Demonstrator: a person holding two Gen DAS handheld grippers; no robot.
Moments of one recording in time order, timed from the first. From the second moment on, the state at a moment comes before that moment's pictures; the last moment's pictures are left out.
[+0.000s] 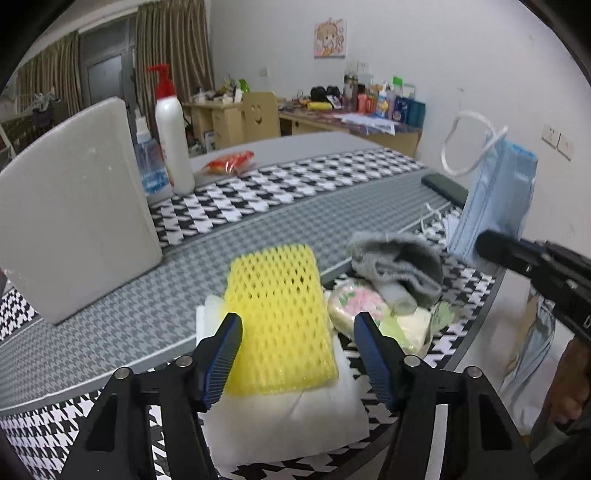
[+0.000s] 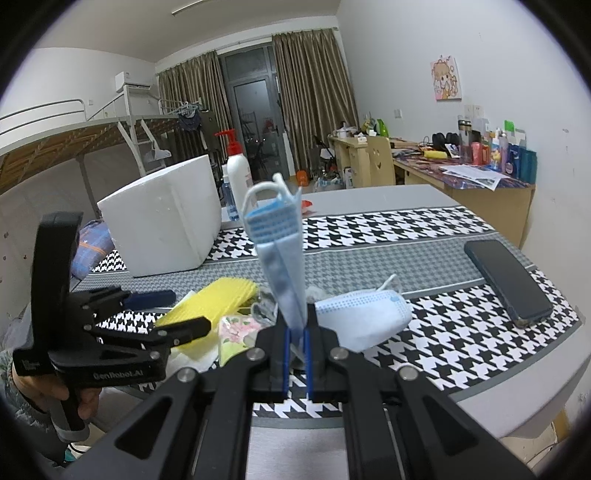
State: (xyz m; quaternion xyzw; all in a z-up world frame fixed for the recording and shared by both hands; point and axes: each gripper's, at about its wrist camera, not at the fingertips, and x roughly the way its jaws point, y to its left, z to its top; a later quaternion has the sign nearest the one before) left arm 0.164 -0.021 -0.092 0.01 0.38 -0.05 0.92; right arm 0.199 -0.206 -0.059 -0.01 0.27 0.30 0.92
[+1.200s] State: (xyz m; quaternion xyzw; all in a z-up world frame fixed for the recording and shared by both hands) left arm 0.135 0.014 -0.064 -0.06 0.34 -0.07 0.93; right arm 0.188 -0.196 -0.052 -0.02 0.26 0.30 0.92
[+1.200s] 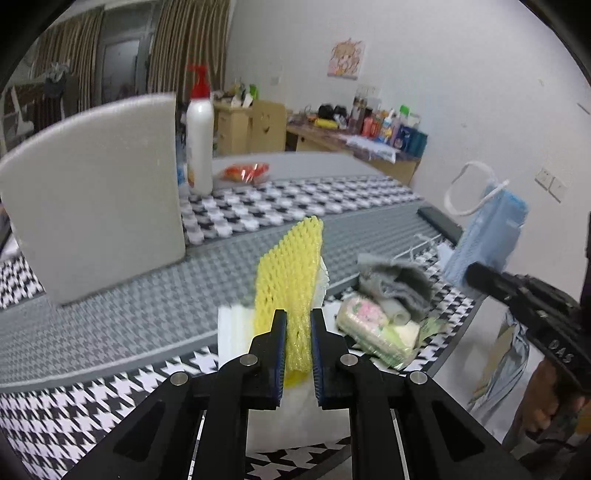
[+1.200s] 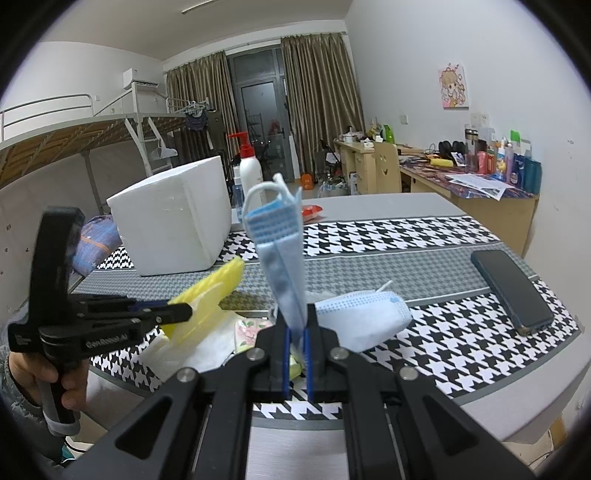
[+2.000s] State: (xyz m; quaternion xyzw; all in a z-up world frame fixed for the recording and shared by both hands) left arm 0.139 0.005 -0.091 -0.06 0.38 -0.08 0.92; right arm 0.184 -0.191 -0.051 -0.03 0.25 0.31 0.92
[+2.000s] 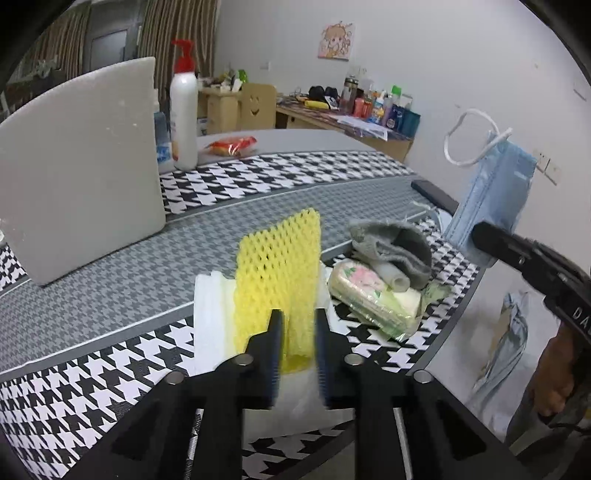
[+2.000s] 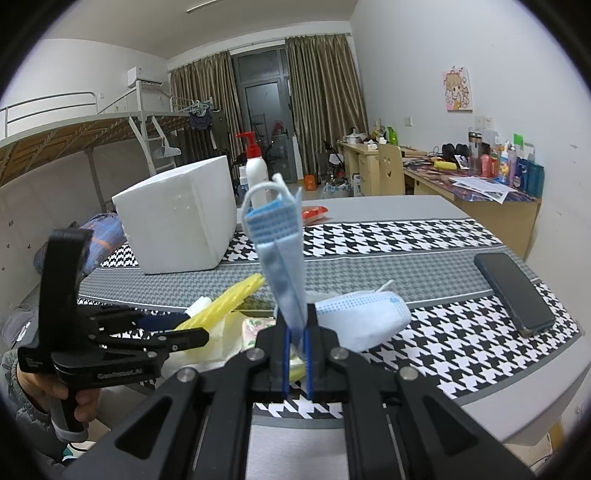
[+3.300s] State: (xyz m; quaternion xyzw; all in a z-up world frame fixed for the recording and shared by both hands) left arm 0.122 0.019 -0.029 -0.06 0.29 -0.09 0.95; right arm 0.159 -0.129 -0.066 -0.08 0.26 0.39 0.88
